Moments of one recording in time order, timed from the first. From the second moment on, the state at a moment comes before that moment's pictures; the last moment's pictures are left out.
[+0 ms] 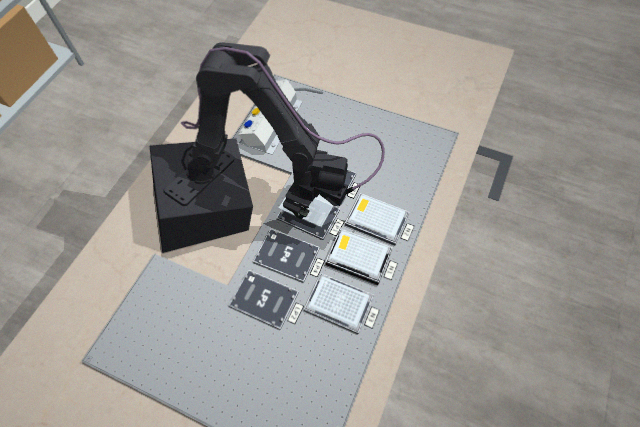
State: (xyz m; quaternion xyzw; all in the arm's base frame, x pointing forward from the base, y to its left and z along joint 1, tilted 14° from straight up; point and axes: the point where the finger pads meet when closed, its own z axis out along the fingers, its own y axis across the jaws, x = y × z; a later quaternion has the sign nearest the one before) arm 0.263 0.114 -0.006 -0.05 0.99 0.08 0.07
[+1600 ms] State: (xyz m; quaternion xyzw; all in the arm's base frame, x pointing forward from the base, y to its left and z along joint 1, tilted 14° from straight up) arm 0.392 0.013 -0.004 -0.07 0.99 0.09 0.09
